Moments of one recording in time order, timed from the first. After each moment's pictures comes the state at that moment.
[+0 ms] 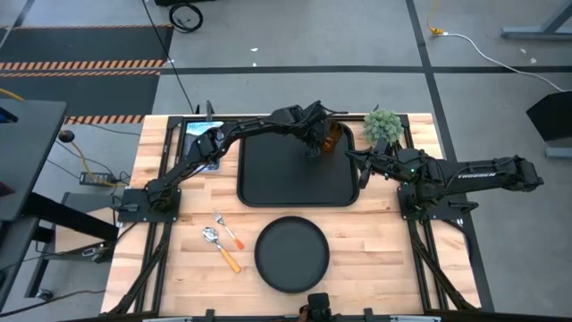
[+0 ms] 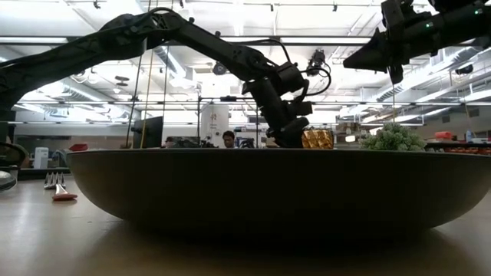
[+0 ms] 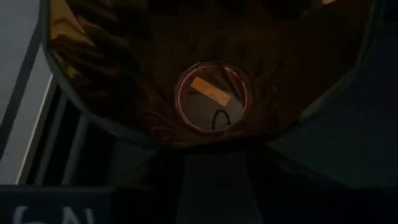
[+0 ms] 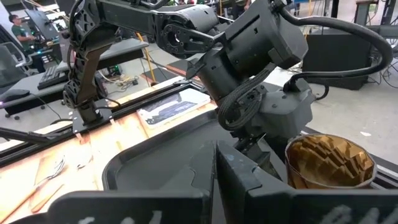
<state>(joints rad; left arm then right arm) 0.41 2.52 2.25 -0.66 0.04 0.26 -0.07 0.61 0.36 0.12 0.43 0.26</state>
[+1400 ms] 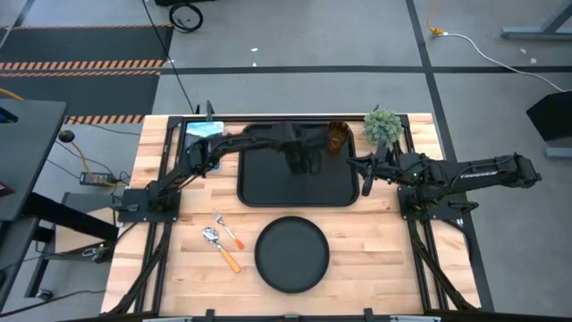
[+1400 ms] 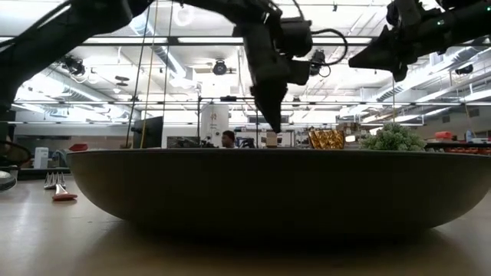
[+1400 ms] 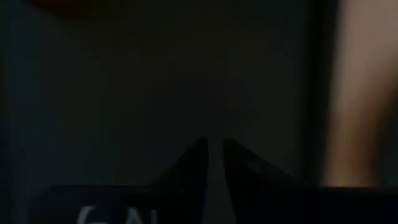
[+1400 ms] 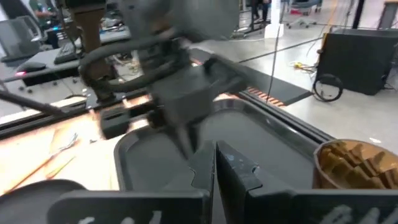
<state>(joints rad) 0.20 2.35 2.25 -1.22 0.04 0.22 0.01 0.58 0.36 0.03 0.43 0.21</state>
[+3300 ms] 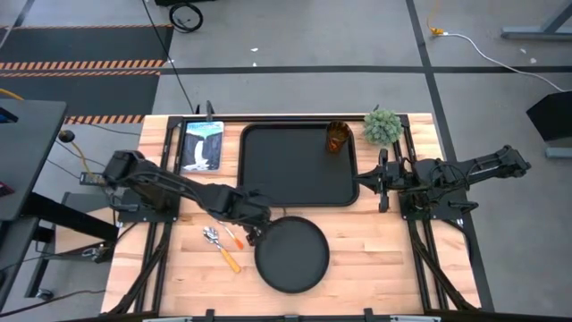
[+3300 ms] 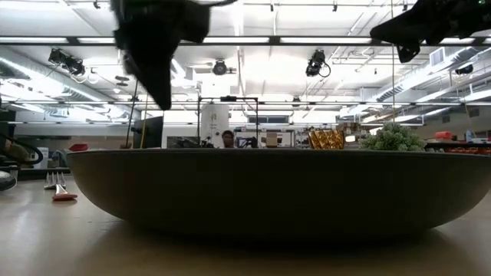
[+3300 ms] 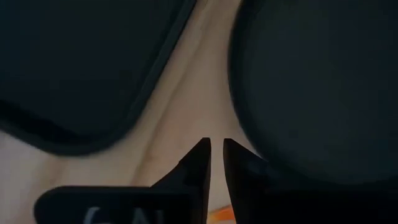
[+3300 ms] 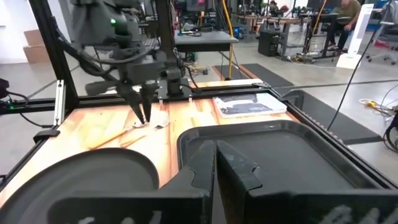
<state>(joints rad) -0.28 1.64 1.22 -0.82 -0.20 -0.75 0.22 0.42 0.36 -0.05 0.36 0.05</state>
